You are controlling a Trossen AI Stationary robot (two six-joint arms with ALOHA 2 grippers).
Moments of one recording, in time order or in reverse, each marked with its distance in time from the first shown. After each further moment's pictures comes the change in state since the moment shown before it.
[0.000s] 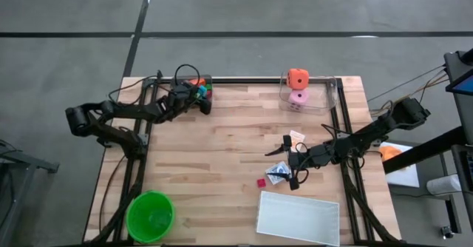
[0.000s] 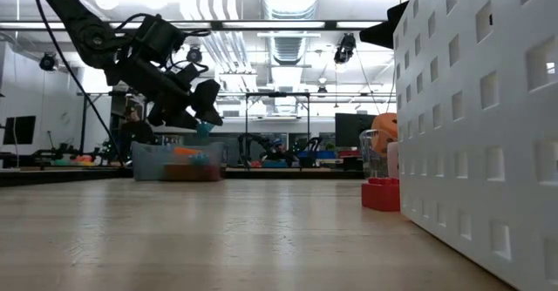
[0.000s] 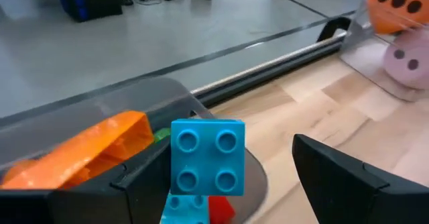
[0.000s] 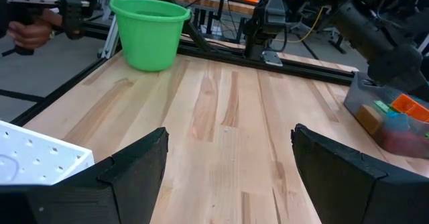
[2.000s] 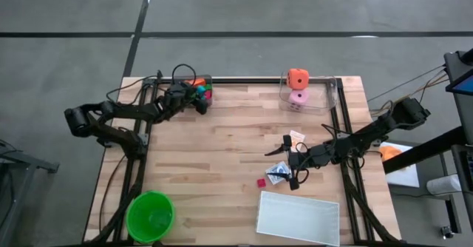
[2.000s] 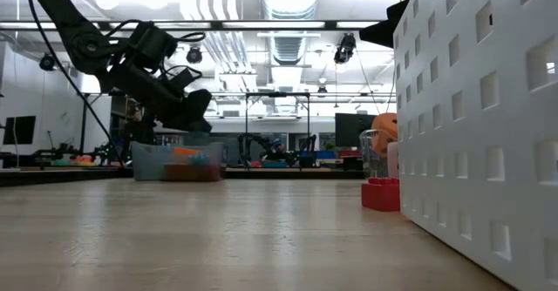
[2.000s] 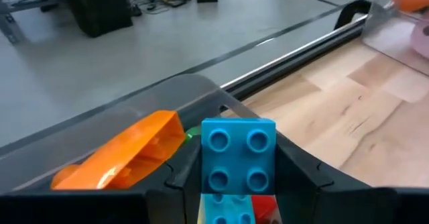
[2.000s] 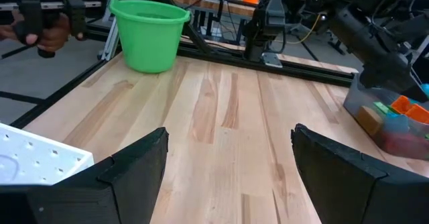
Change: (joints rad) left arm 0.062 -0.006 -0.054 0.058 0.020 0.134; right arm 0.000 0.000 0.000 0.006 0.000 0.000
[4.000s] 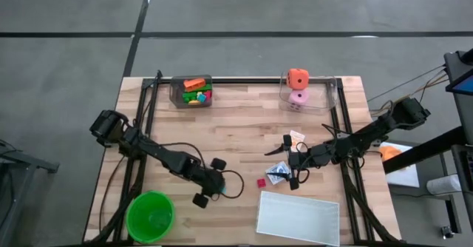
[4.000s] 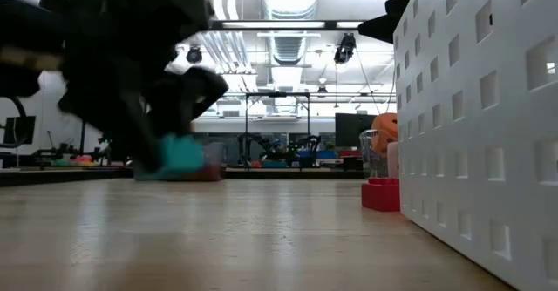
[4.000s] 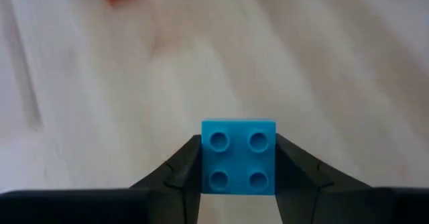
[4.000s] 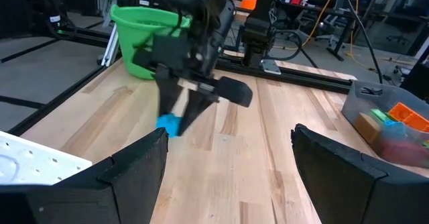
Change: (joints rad) left arm -1.004 0.347 0.464 -0.643 0.274 0.182; right arm 0.000 0.000 0.002 0.022 0.000 -0.014
